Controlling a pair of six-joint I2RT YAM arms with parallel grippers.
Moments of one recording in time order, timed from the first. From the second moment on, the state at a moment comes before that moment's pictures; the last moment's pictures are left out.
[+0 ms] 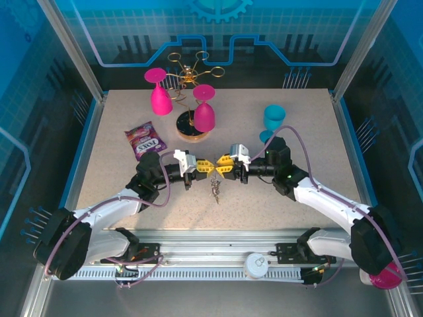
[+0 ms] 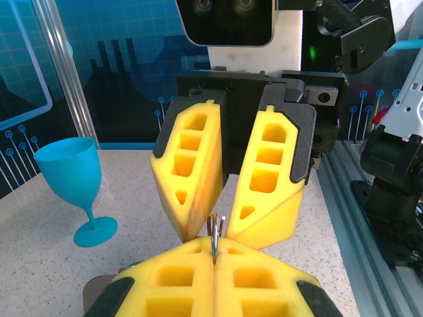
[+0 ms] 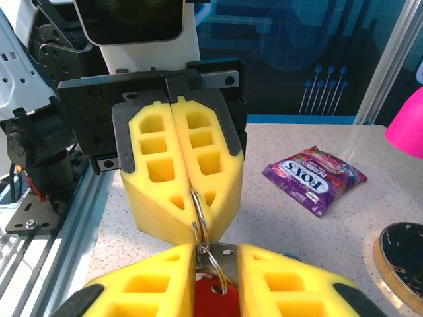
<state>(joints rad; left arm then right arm) -0.51 1.17 0.47 0.71 0.81 0.09 0.57 1.20 0.69 0.26 -0.81 -0.29</state>
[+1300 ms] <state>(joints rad) -0.54 1.14 0.73 0.03 0.75 0.43 0.61 1.24 0.98 -0.35 -0.73 -0.59</state>
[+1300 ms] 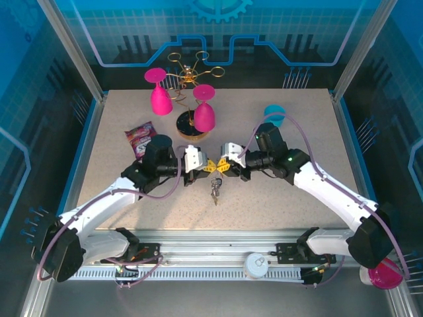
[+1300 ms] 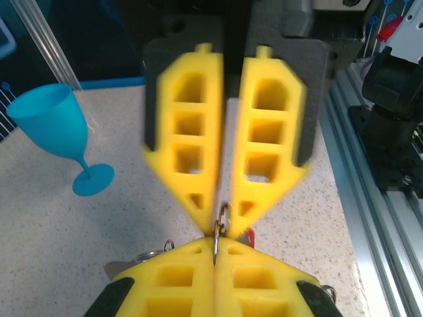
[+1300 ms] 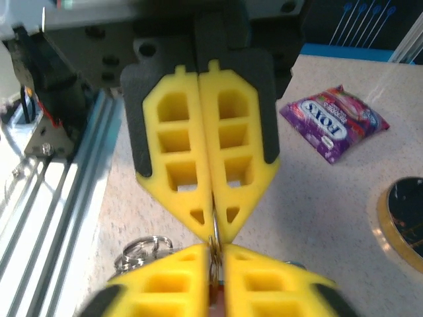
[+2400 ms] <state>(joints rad) -0.54 1.12 0.60 0.39 0.79 0.25 0.54 1.09 0.74 0.02 -0.82 -0.38</state>
